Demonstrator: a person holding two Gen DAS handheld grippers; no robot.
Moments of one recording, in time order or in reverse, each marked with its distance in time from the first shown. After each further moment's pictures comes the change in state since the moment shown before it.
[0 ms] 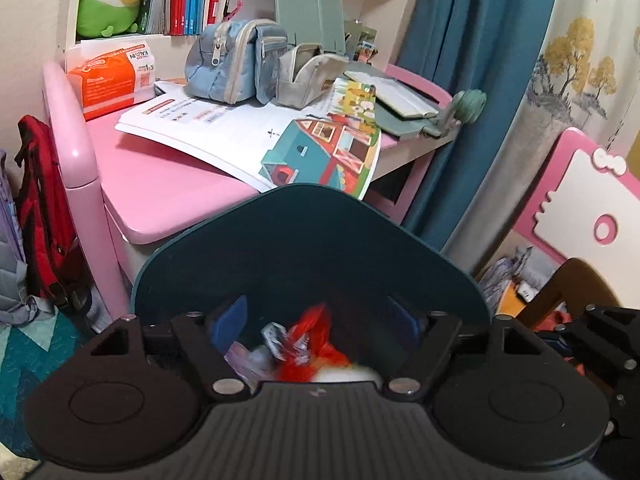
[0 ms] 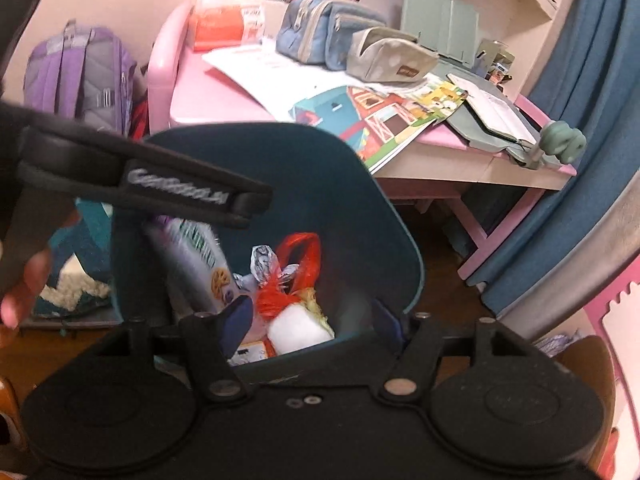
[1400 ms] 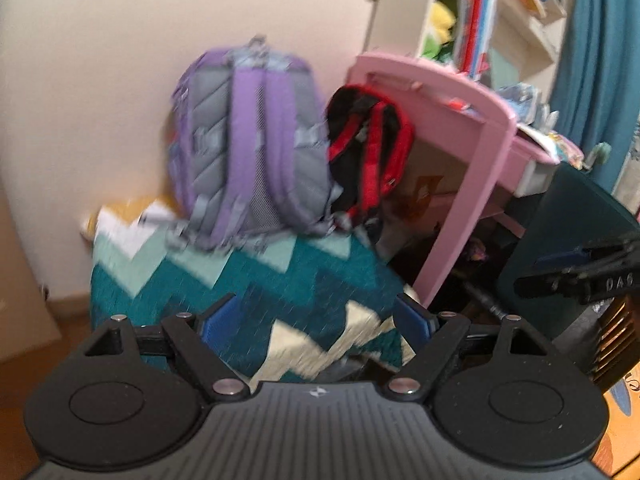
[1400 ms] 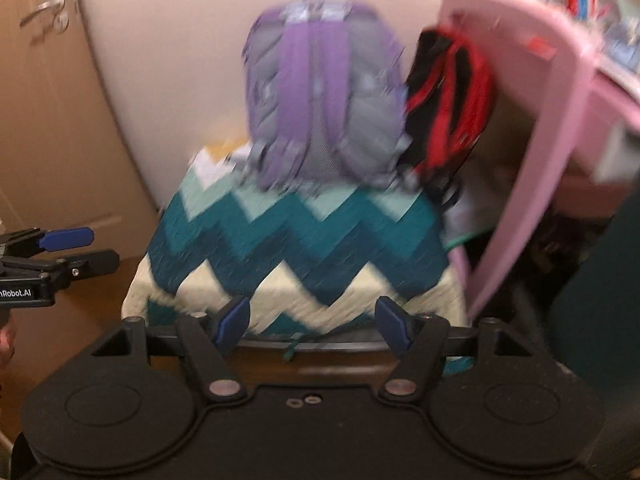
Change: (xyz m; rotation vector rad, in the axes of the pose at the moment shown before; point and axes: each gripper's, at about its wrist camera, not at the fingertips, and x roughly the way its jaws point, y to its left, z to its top) left arm -0.293 0.369 -0.266 -0.180 -0.149 0.316; right arm 0.025 0.380 -0.042 -0.065 0.022 0.485
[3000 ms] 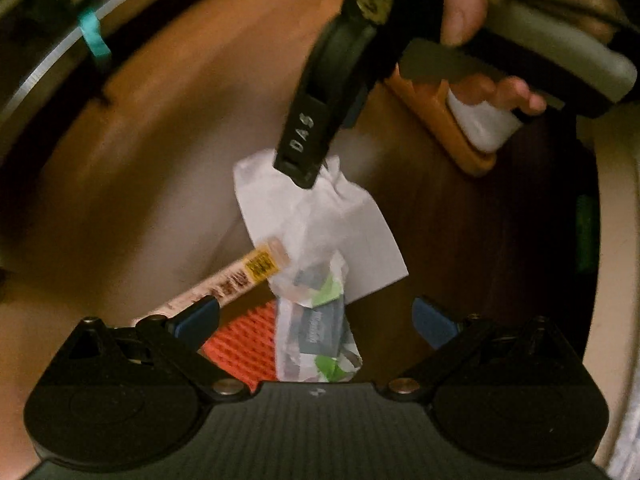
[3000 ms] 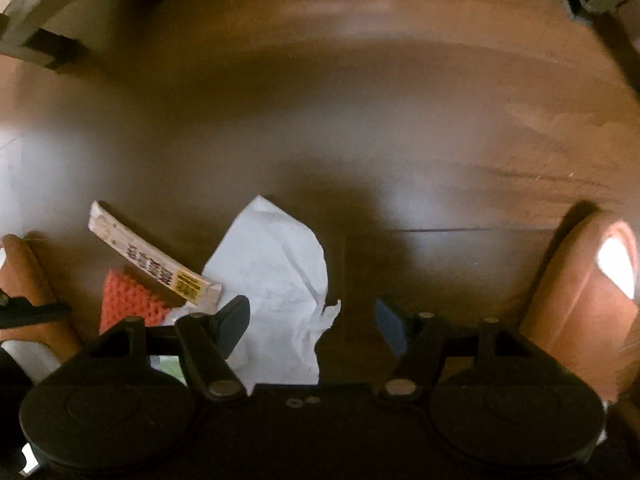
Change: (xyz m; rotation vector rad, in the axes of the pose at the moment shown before) left arm 0.285 0.042 -0.413 0.437 0.878 -0.361; right arm 0.474 -0.008 -0.305 0.119 0.856 -0.016
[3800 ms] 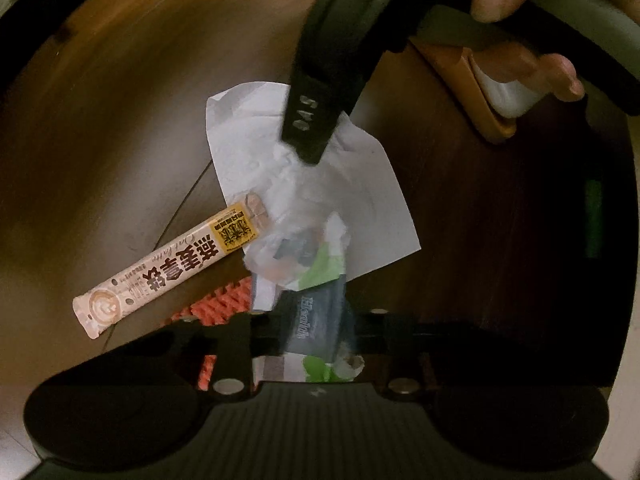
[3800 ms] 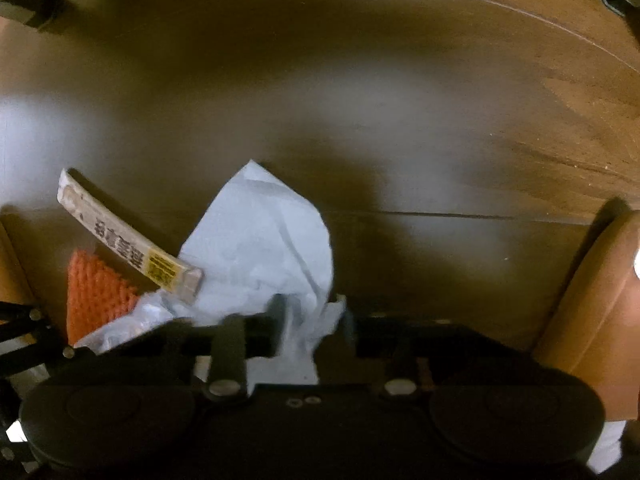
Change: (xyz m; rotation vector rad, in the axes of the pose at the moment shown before) left arm 0.052 0.013 -0.006 -0.056 0.097 -0.057; right arm 0.032 0.008 0.000 -0.037 0.076 -0.020
